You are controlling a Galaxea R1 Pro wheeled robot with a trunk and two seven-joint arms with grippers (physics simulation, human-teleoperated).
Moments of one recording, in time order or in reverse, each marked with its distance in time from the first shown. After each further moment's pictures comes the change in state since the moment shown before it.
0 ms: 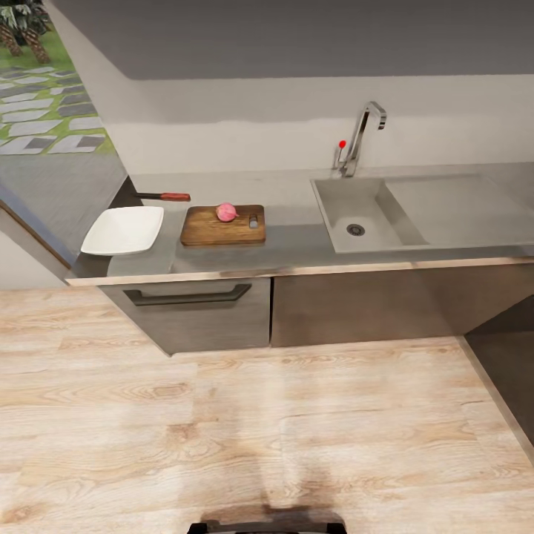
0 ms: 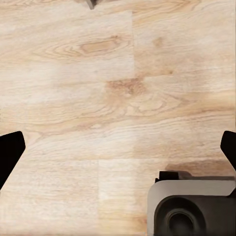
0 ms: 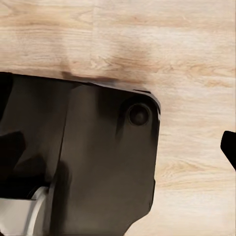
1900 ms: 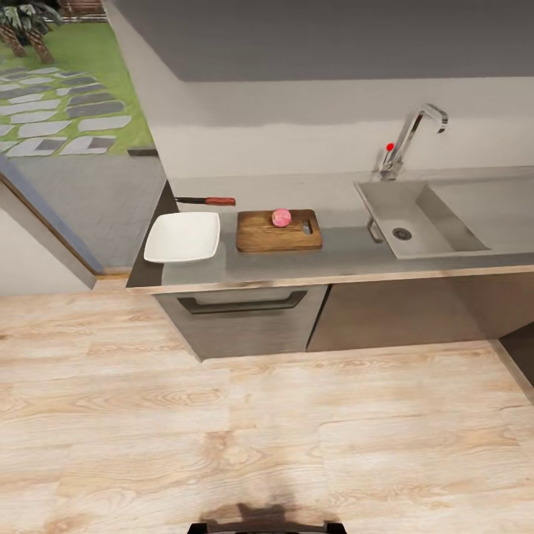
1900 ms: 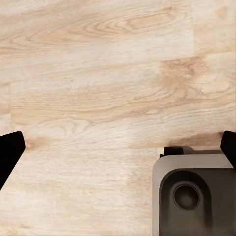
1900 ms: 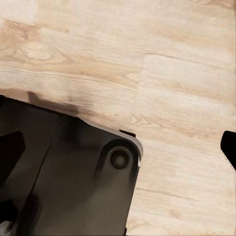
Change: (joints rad) left arm 0.000 0.004 0.001 0.000 0.002 0.105 0.001; right arm 0.000 -0.015 -0.040 -0.066 0.192 -0.121 -0.048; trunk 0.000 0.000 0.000
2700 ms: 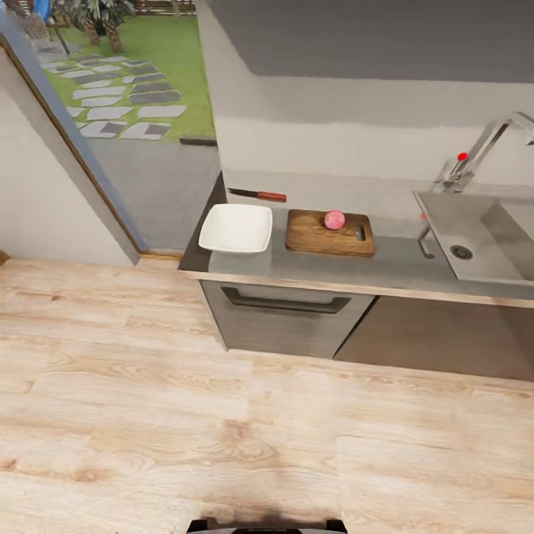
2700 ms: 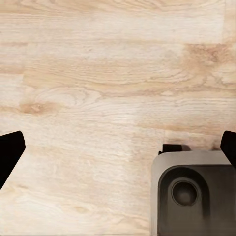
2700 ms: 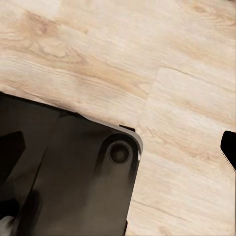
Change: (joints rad) left arm 0.000 -0.003 -0.001 -0.001 0.001 -0.001 0.000; right arm 0.000 0.001 -0.002 0.009 -0.008 0.001 -0.009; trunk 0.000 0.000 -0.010
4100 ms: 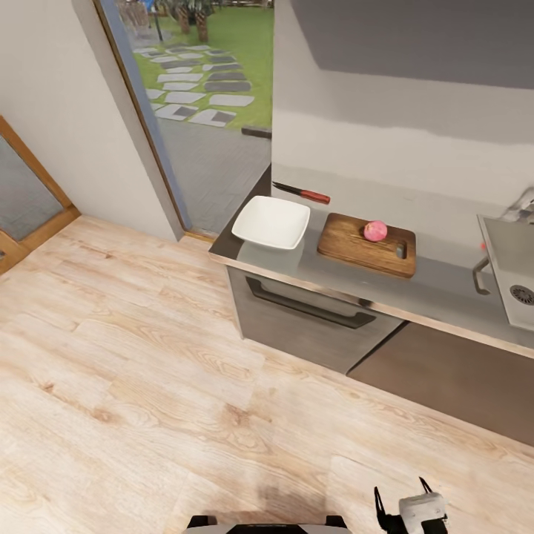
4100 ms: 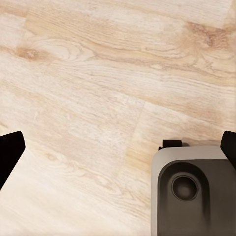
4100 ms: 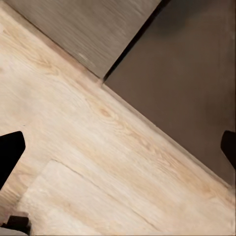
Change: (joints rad) left arm 0.000 0.000 -0.001 0.001 0.001 0.001 0.000; right arm -0.001 0.095 0.050 -0.716 -0.019 0.415 -0.012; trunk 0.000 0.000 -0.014
